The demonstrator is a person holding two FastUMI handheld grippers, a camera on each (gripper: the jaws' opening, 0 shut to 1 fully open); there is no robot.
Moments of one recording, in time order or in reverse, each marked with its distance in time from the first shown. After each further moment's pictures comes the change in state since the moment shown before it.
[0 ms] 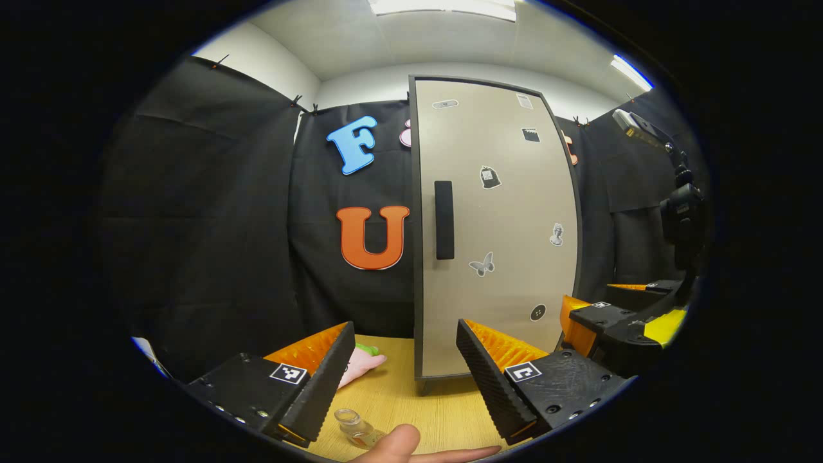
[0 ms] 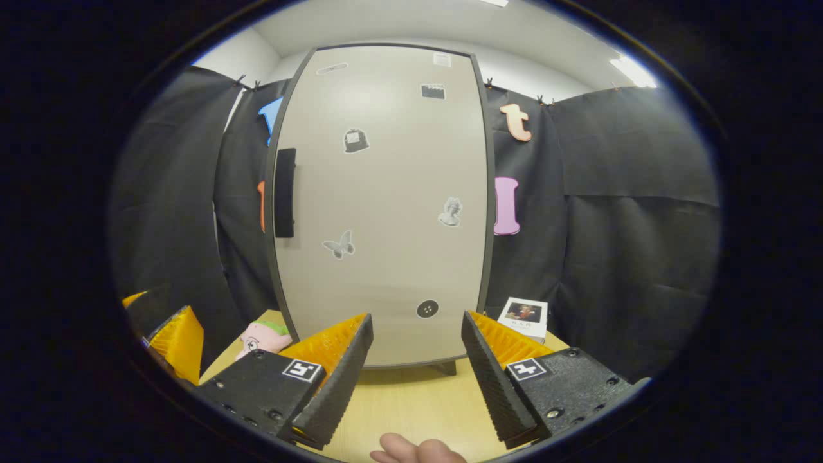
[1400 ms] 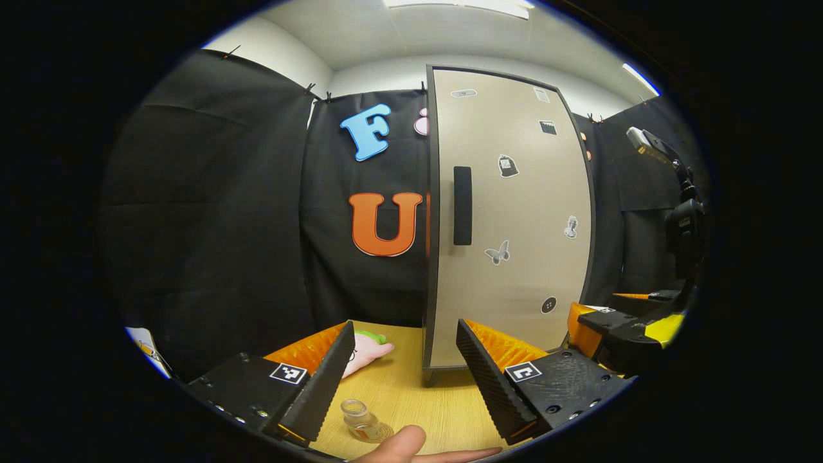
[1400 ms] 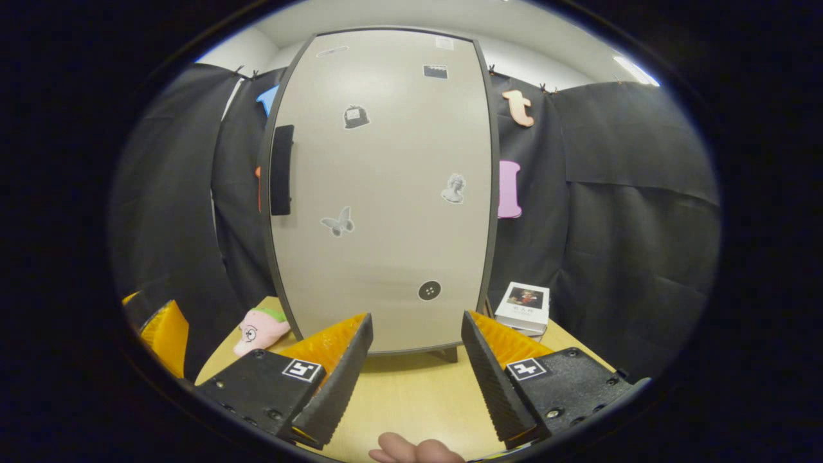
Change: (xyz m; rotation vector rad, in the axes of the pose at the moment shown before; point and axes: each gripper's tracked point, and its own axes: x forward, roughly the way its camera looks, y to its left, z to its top) left arm 0.001 0.012 -0.014 -0.031 0.052 0.027; right arm 0.003 -0.002 -0.023 0.013 0.073 -0.008
